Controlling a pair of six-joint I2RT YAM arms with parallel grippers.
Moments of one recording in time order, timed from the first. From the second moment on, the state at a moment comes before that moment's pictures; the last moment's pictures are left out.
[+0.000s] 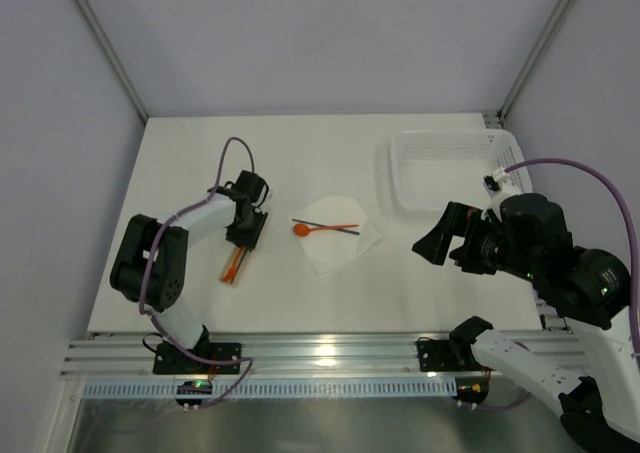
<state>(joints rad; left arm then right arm) -0.36 1.69 1.01 -0.64 -0.10 -0.02 0.56 0.79 1.43 -1.31 -0.05 0.70</state>
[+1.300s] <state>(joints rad) -0.36 1.69 1.01 -0.65 -0.16 -0.06 0.56 0.79 1.43 -1.31 -0.04 0.71</state>
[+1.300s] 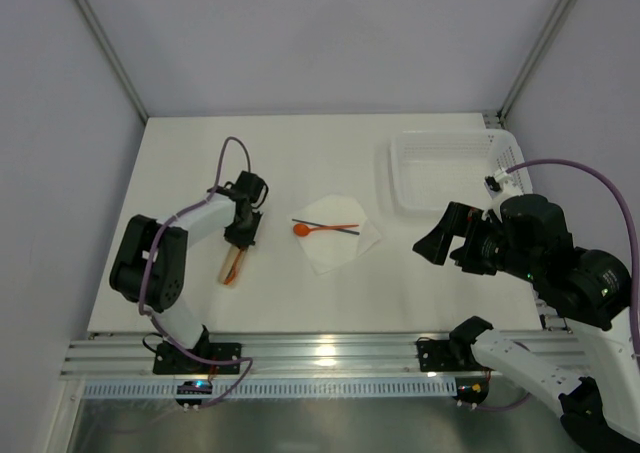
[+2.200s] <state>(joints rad) -0.38 1.53 1.16 -0.81 -0.16 -0.06 0.56 0.79 1.43 -1.32 -0.04 0.71</state>
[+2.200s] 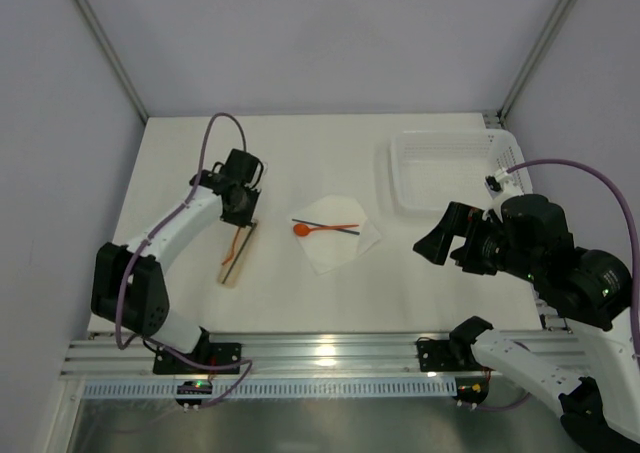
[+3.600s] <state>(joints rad) -0.88 1.95 1.46 -0.68 -0.03 0.83 0.56 0.81 1.45 -1.36 -0.06 0.72</state>
